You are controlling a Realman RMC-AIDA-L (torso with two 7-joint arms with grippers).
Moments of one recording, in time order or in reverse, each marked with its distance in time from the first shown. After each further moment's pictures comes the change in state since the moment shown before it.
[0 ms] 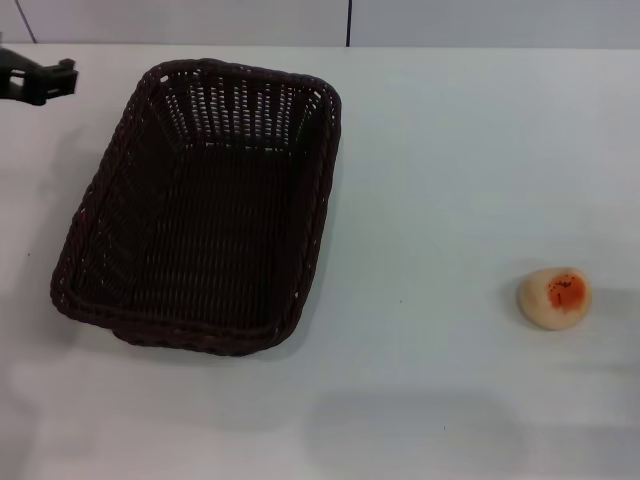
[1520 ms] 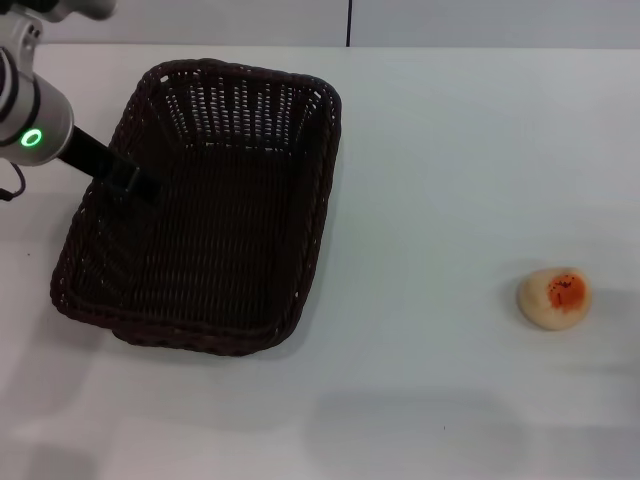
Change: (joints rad) left arm -0.412 -0.001 -0.076 0.324 0.006 -0.535 -0.066; right arm -0.001 0.000 -0.015 0.001 -0.001 0.001 0.000
